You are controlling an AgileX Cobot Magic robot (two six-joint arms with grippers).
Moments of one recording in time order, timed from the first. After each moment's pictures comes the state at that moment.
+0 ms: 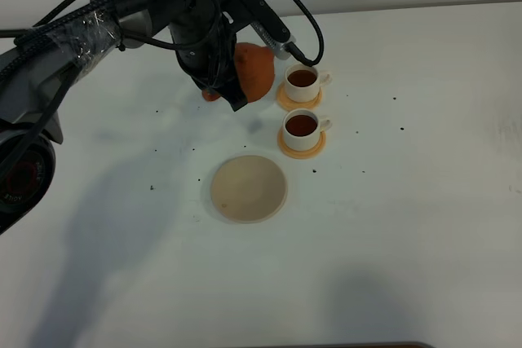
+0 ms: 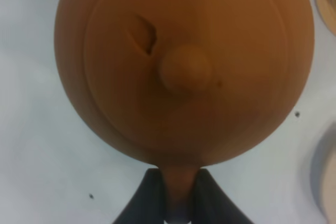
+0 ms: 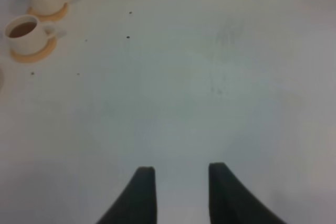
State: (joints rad) left arm -0.47 2.24 -1.93 0.22 1.04 0.47; right arm 0.06 0.00 -0.49 0.19 1.08 -0.18
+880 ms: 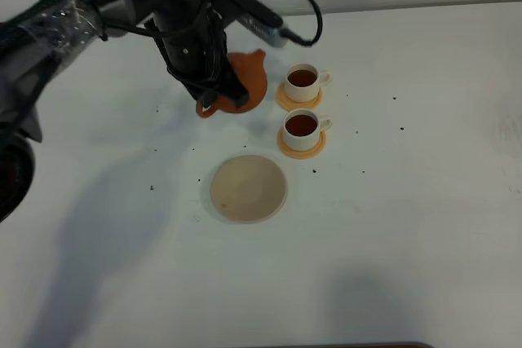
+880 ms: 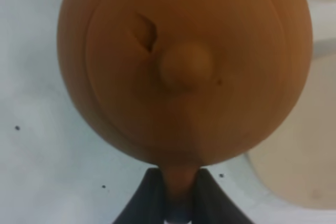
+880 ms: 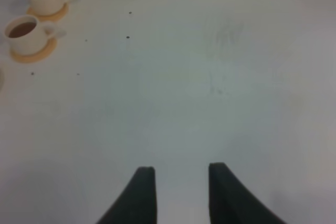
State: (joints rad) left arm -0.46 2.18 -1.93 0.12 1.19 0.31; right arm 0.06 0.00 -0.49 0.19 1.08 -0.18
